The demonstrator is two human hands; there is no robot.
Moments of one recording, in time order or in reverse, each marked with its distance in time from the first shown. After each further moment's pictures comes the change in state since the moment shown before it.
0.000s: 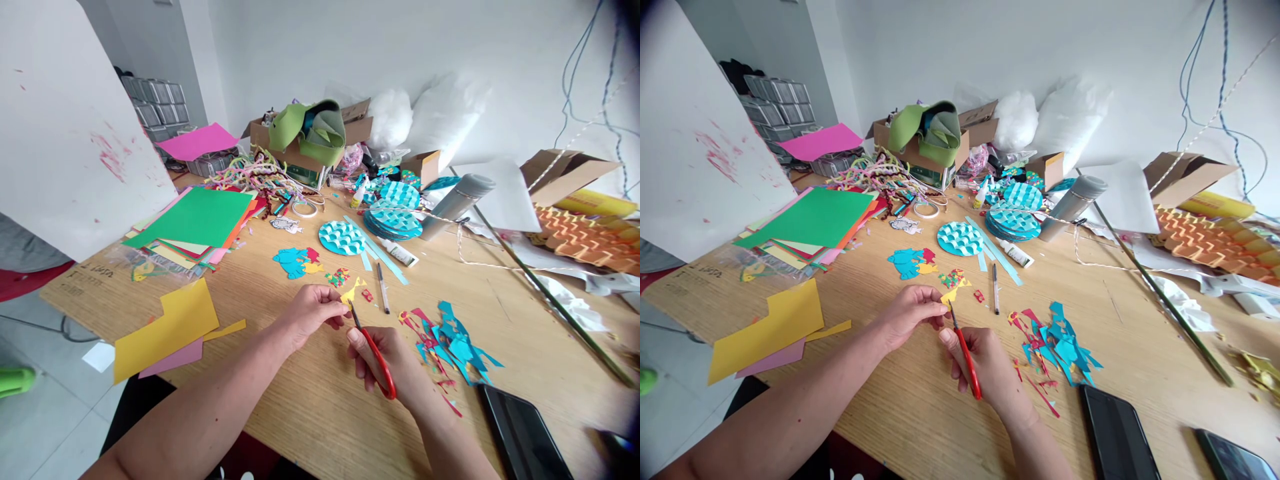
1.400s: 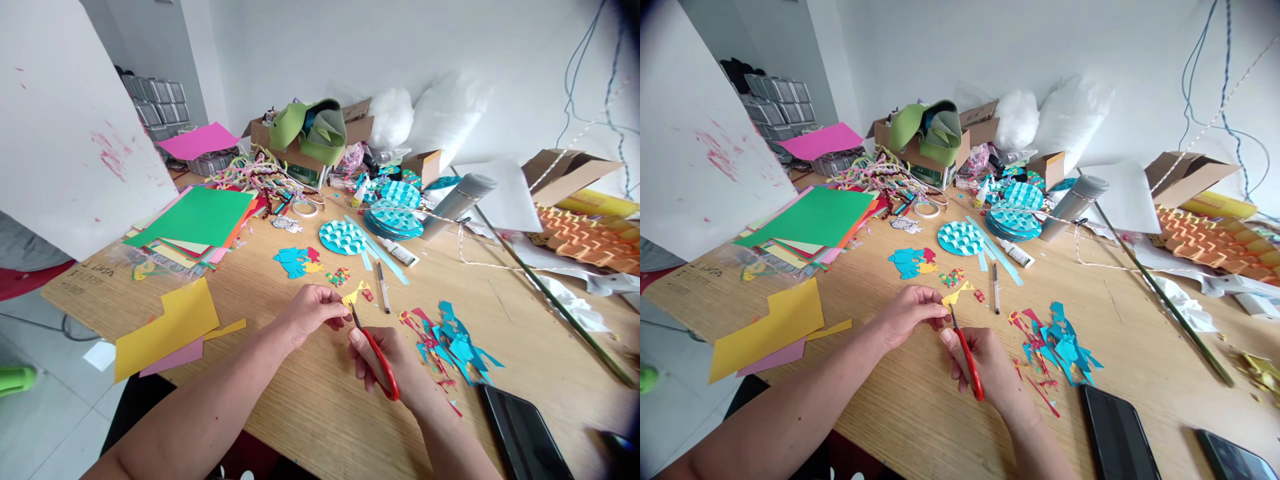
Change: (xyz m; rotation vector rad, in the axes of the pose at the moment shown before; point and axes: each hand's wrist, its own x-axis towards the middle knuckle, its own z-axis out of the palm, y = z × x) left_hand 0.000 0.000 -0.003 0.048 -0.020 -0.032; right_hand -0.002 -0.001 -0.001 -0.011 -0.026 -0.025
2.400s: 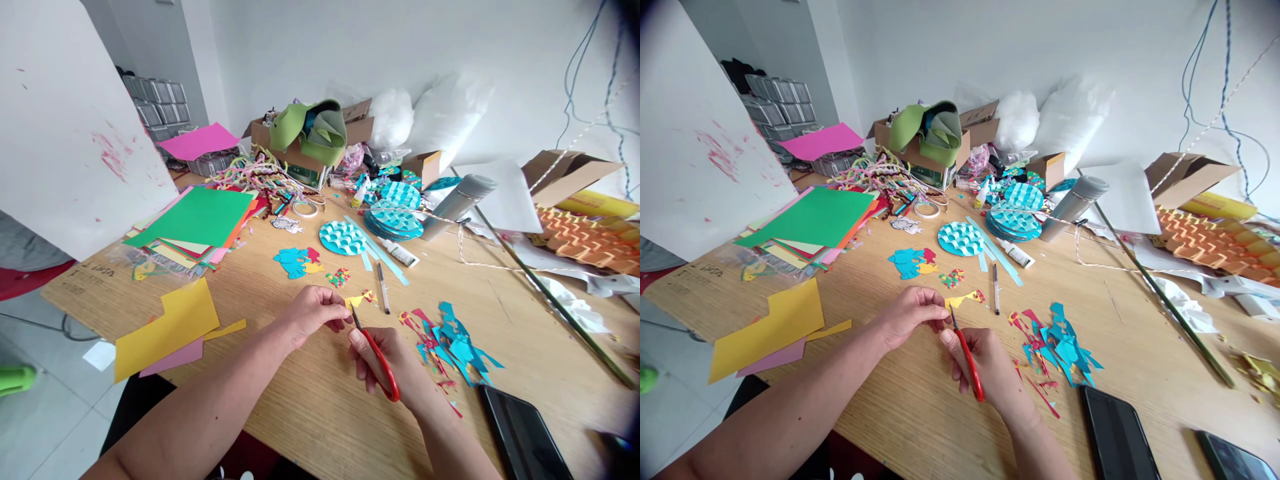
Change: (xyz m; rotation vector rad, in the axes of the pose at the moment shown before) left_hand 0.001 0.000 0.000 -0.009 -0.026 -0.018; right_hand 0.000 0.002 0.000 0.023 -0.001 0.013
